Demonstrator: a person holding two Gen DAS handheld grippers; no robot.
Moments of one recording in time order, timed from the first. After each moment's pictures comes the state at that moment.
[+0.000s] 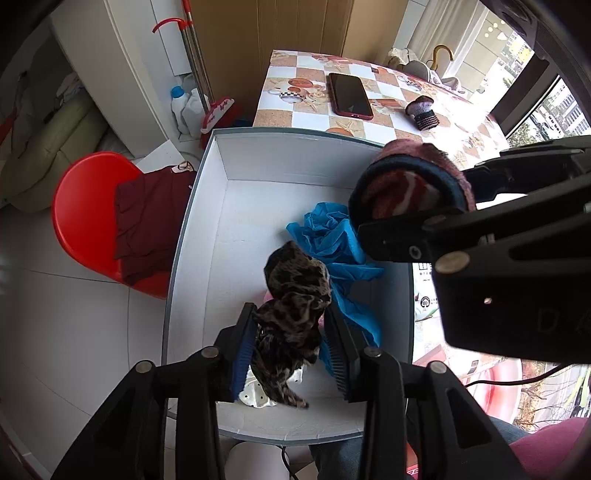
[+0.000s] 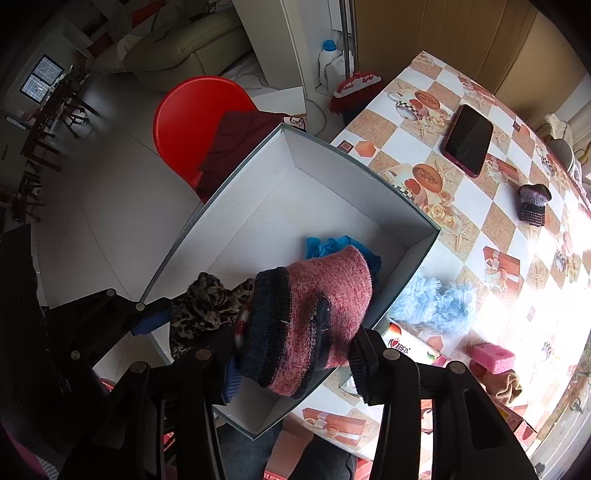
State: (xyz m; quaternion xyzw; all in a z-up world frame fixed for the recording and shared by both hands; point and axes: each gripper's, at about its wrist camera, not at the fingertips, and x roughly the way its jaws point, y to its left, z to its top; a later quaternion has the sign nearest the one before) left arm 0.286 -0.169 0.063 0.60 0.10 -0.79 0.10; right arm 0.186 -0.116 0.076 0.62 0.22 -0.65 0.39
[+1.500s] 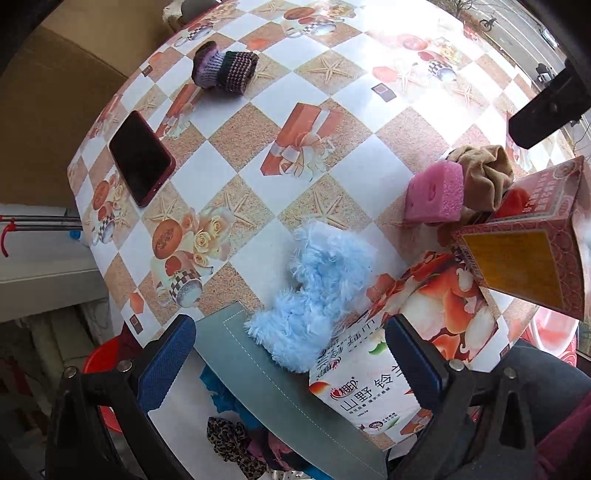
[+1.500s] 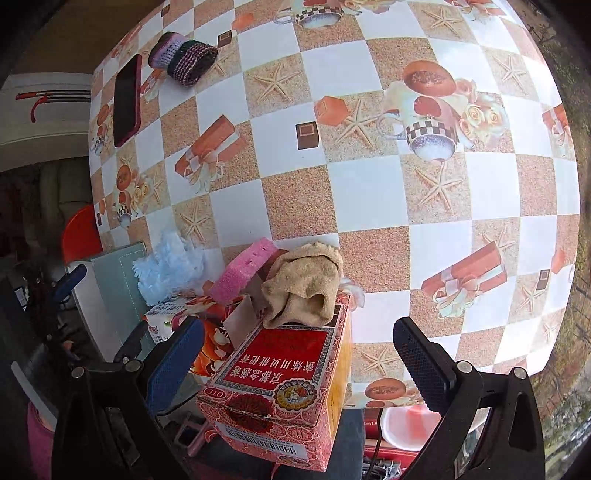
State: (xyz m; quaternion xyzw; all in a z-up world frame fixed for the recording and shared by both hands) left arm 0.067 0.011 -0.026 0.70 -0.24 -0.66 -0.11; right arm 0.001 0.207 -0.036 0.81 -0.08 -0.56 0.14
